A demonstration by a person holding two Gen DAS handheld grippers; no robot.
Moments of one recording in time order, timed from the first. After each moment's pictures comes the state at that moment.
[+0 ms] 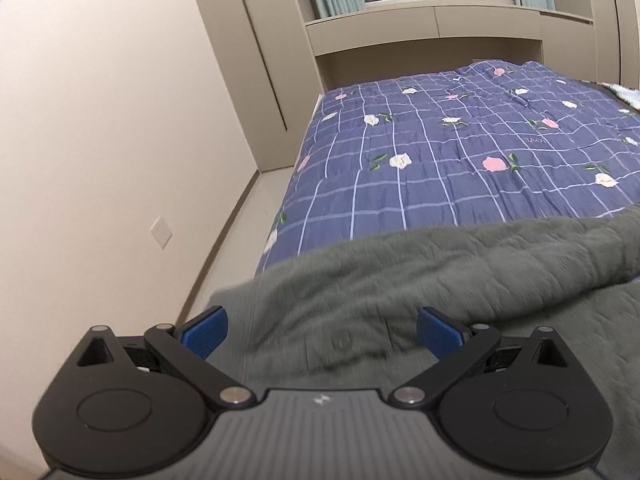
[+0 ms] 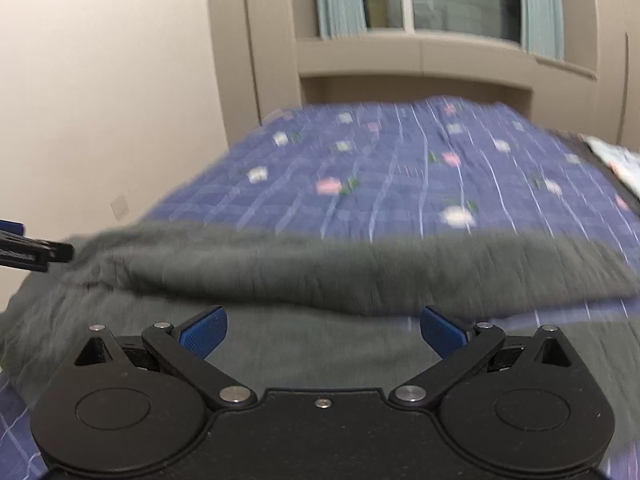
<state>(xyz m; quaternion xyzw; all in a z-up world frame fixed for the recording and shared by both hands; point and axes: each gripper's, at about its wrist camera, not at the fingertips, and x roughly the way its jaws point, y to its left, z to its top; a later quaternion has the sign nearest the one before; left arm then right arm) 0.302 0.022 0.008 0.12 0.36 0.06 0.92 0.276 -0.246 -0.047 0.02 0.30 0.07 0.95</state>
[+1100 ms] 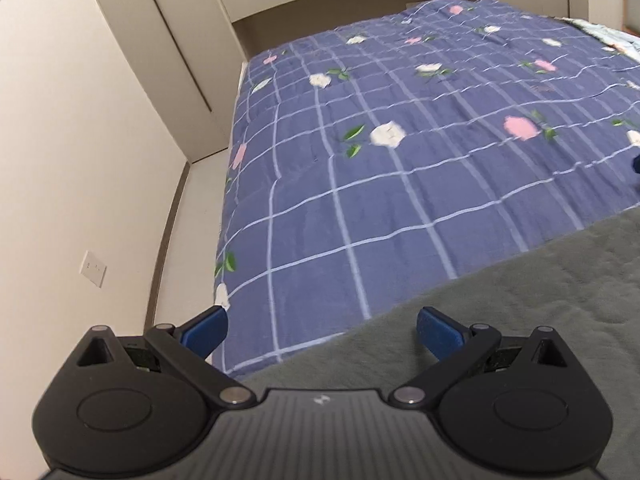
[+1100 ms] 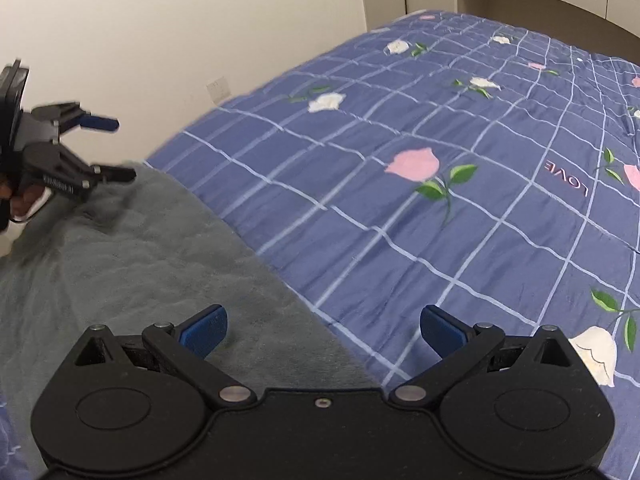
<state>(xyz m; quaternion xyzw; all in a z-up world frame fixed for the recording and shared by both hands) 0.487 0.064 -0.054 0.18 0.43 -0.05 0.88 0.539 -0.260 -0.097 -0.07 0.46 0.31 0.83</state>
